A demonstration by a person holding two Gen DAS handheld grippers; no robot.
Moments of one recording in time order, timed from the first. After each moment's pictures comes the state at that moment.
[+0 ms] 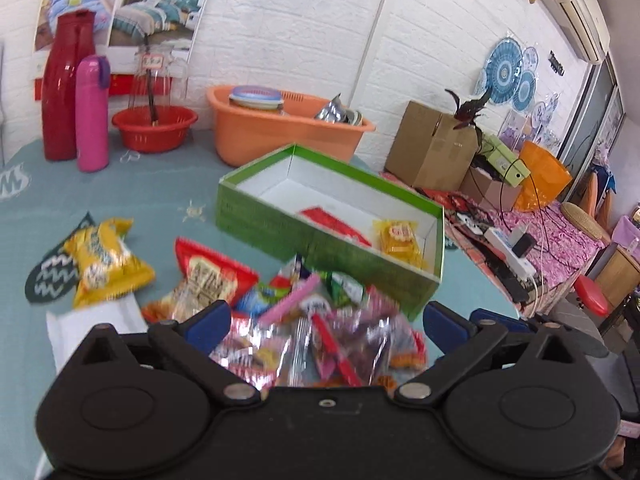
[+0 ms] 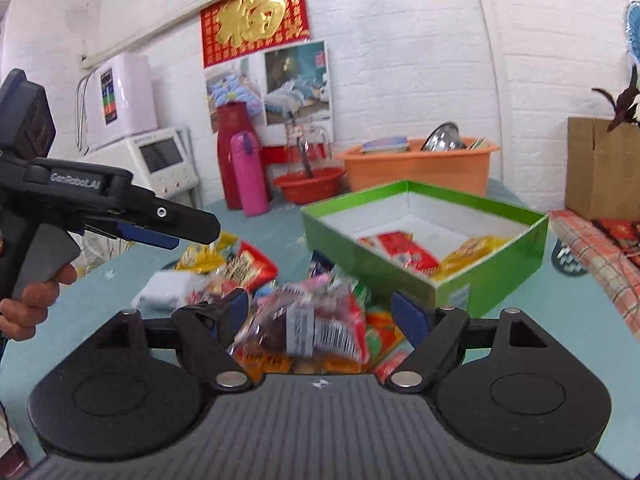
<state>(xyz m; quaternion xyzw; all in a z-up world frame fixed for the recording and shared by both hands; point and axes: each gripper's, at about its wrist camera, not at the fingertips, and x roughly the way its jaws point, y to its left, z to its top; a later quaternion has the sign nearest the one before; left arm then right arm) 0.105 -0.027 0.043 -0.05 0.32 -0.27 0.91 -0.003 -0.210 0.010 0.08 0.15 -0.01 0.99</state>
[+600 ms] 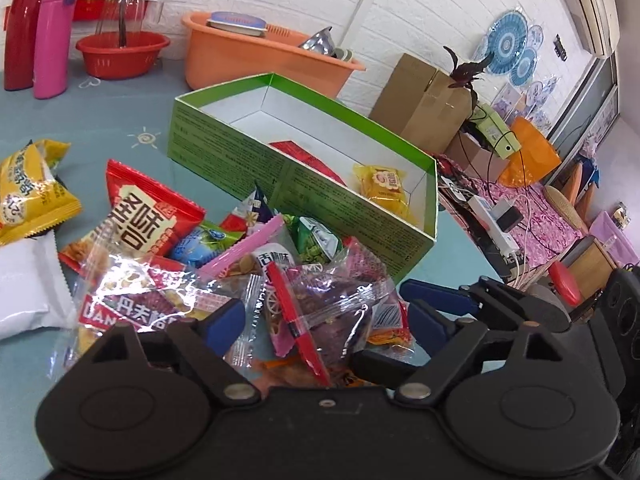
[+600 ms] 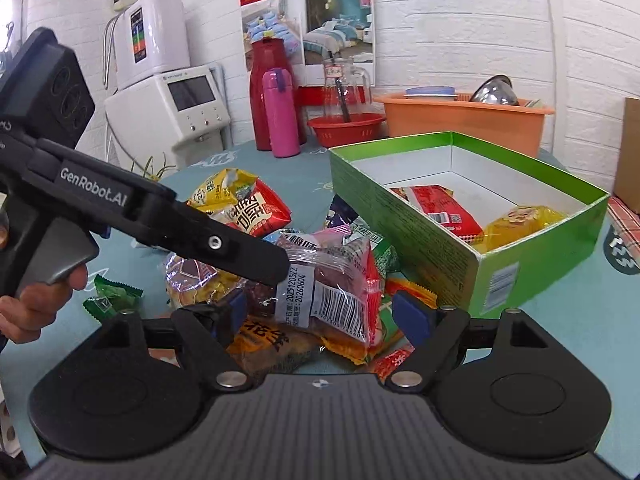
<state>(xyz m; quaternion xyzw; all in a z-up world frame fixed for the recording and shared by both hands) 0.140 -0.063 -0.001 -0.07 0.39 -0.30 0.87 0.043 -0.224 -0.012 0.04 0.21 0.07 0.97</state>
